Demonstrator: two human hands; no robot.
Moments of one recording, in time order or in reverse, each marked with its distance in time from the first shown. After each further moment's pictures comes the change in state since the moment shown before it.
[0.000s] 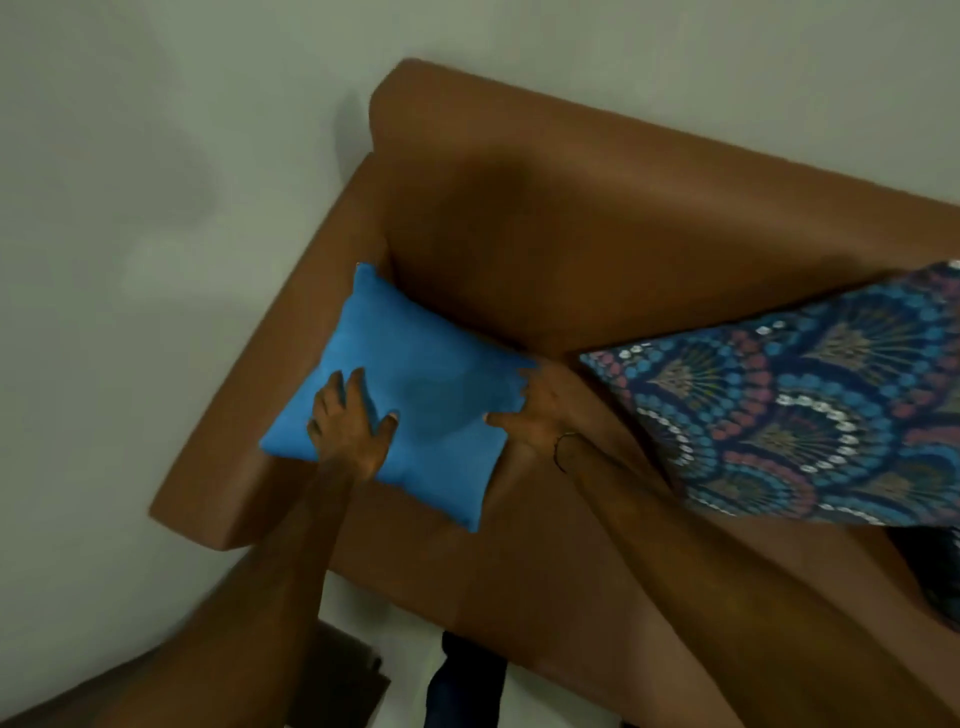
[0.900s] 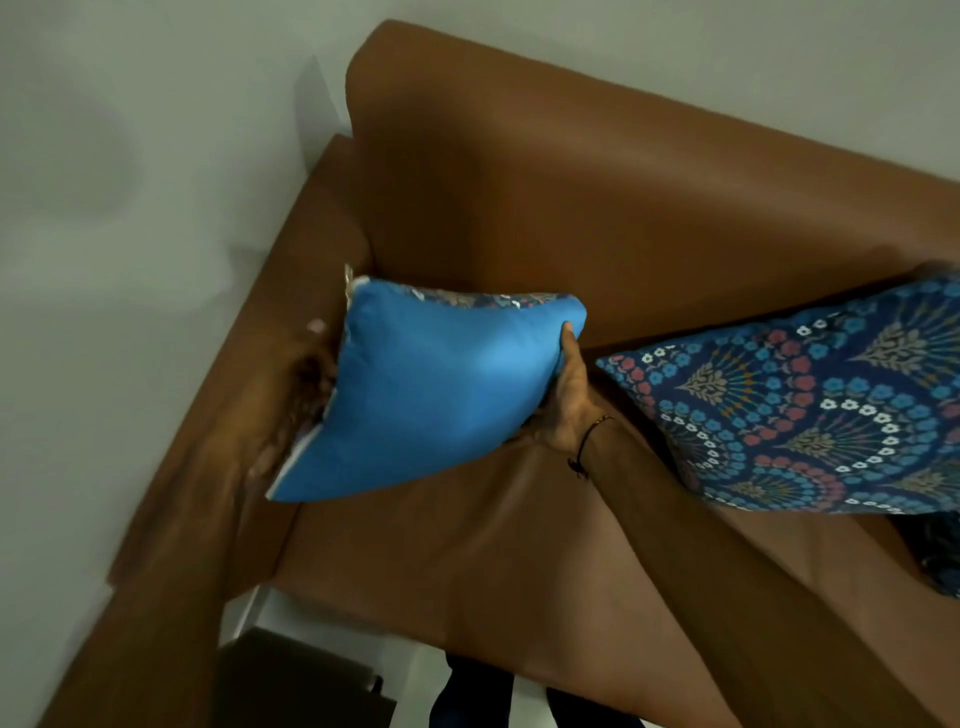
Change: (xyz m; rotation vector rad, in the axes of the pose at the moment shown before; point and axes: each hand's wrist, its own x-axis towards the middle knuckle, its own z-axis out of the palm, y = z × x) left_hand 0.083 0.004 -0.095 -1.085 -0.395 -0.211; right_hand 0.045 -0.027 0.010 1.428 -0.055 0.459
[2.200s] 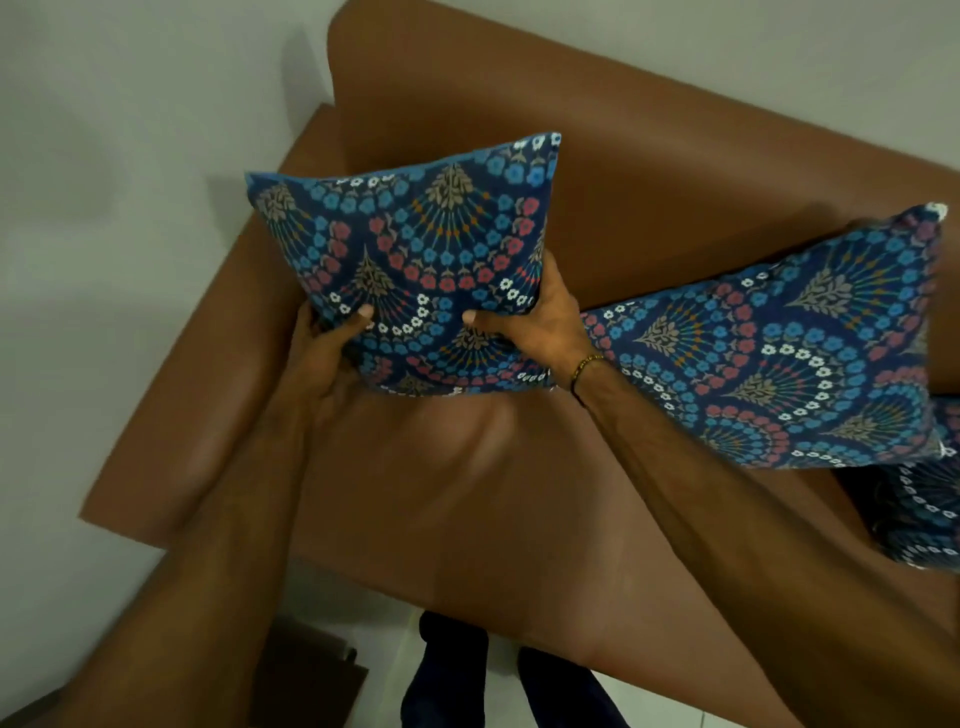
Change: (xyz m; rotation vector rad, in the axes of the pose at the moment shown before) left_hand 0.024 -0.082 0.040 -0.130 0.030 0.165; right_hand -0.076 -0.018 -0.008 -0.839 0.049 -0.840
